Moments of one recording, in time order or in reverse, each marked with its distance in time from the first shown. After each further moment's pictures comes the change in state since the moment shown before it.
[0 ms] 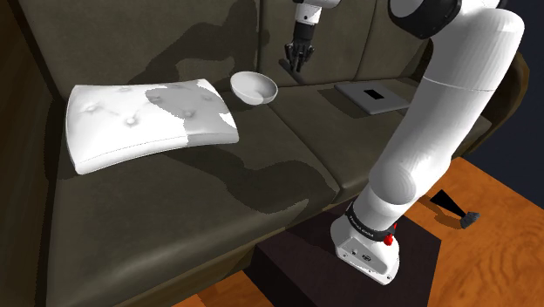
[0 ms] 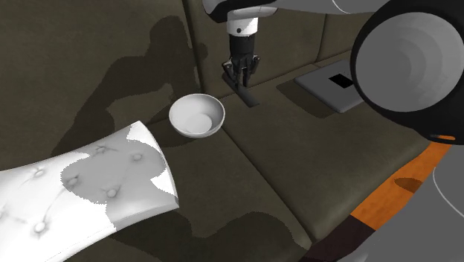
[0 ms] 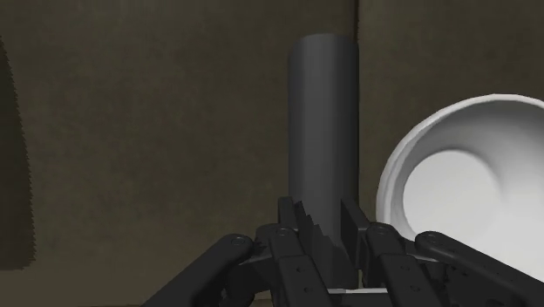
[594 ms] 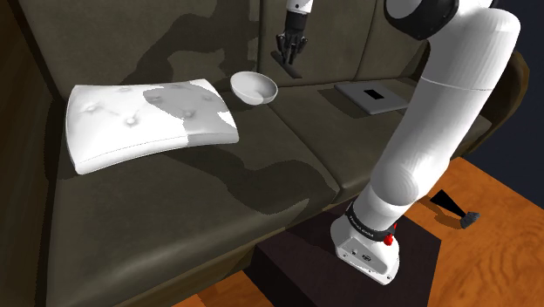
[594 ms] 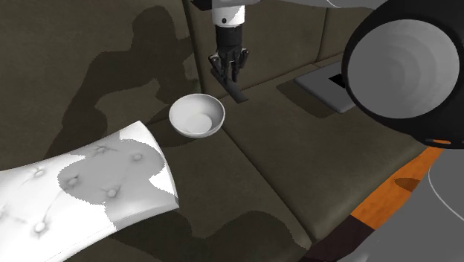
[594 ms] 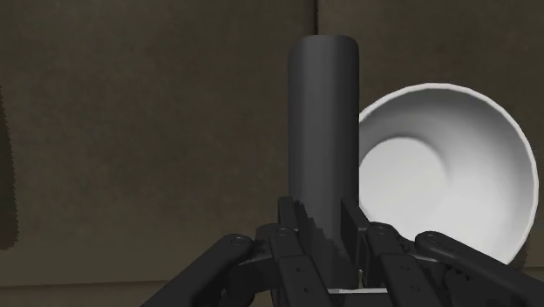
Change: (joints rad) arm 0.036 0.017 0.026 0.094 0.005 -0.075 0.066
